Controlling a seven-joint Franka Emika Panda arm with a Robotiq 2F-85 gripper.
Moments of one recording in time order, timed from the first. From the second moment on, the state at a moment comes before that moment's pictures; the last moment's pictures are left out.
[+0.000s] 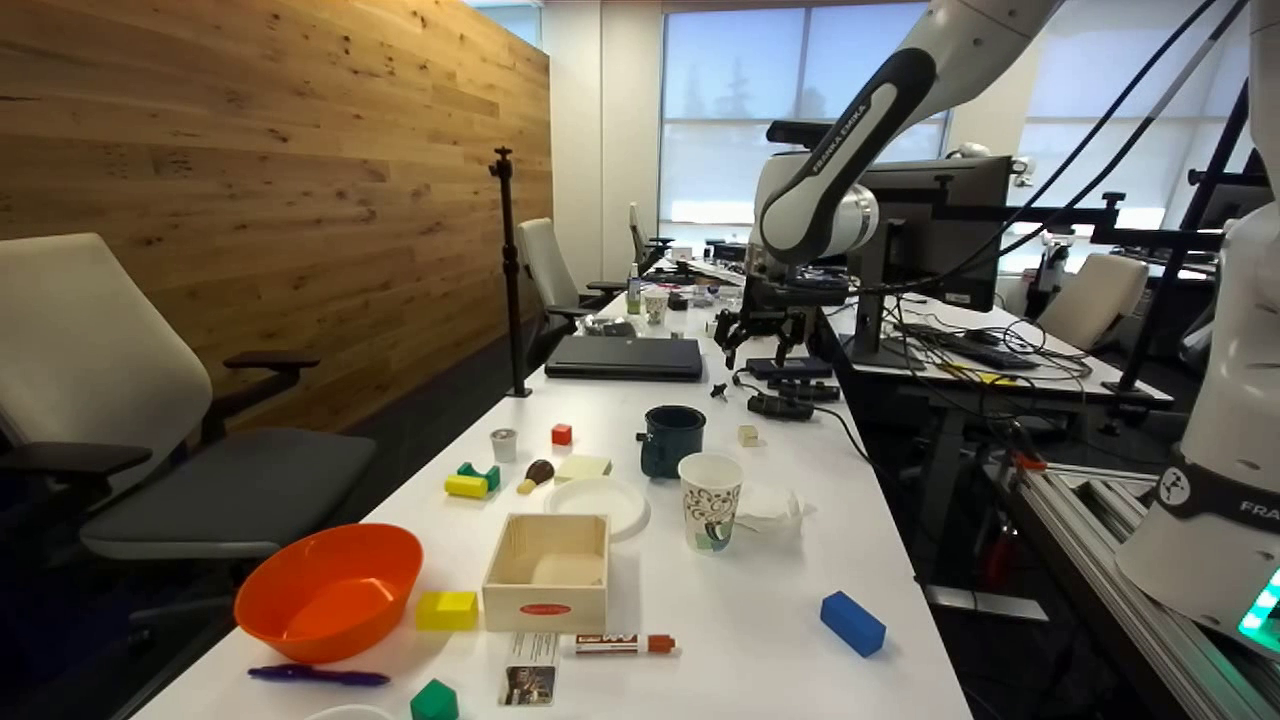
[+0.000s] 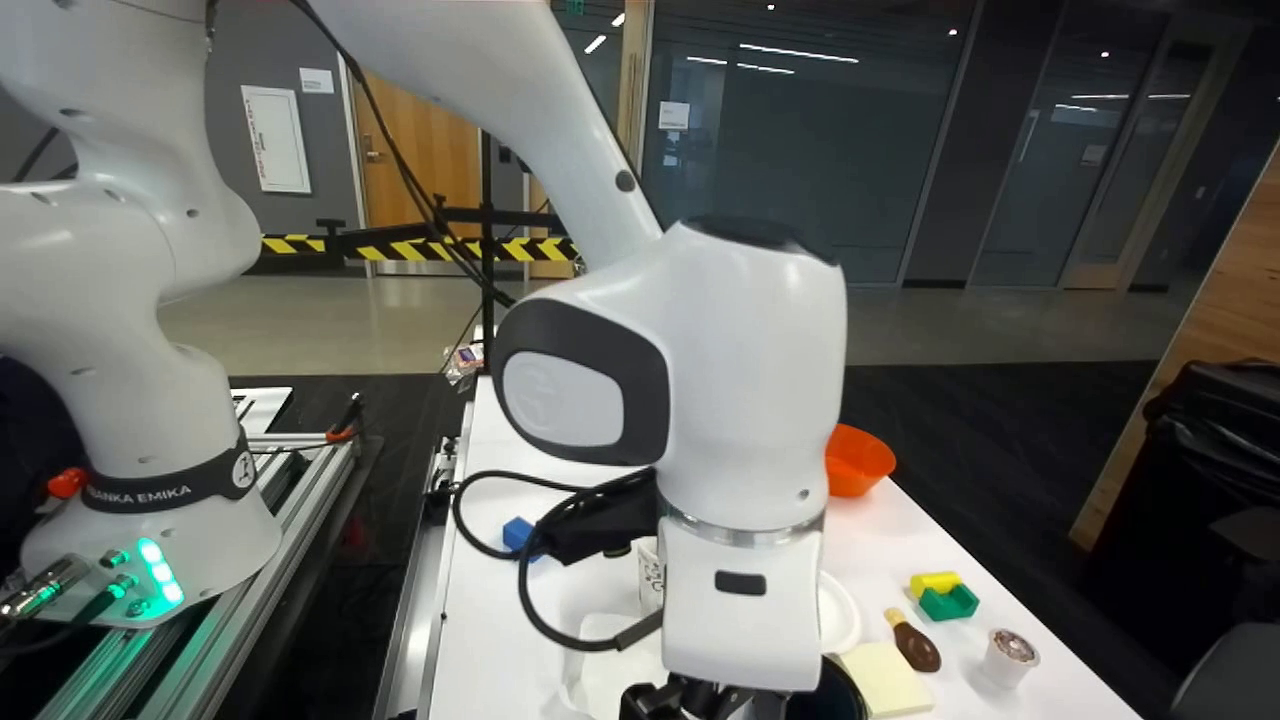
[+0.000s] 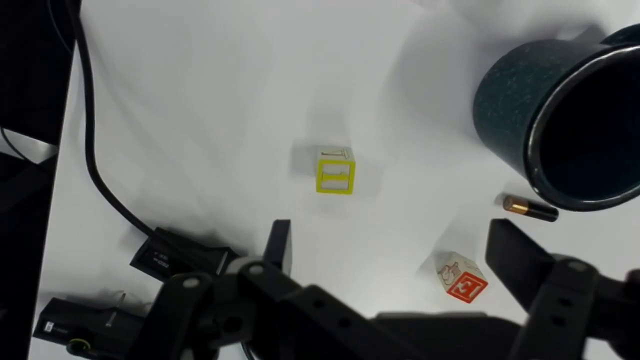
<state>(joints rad) -0.26 0.29 -0.30 -2.26 0.07 2.67 0.51</state>
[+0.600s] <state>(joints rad) -0.27 0.55 -0.29 -2.08 0.23 2.65 0.51</state>
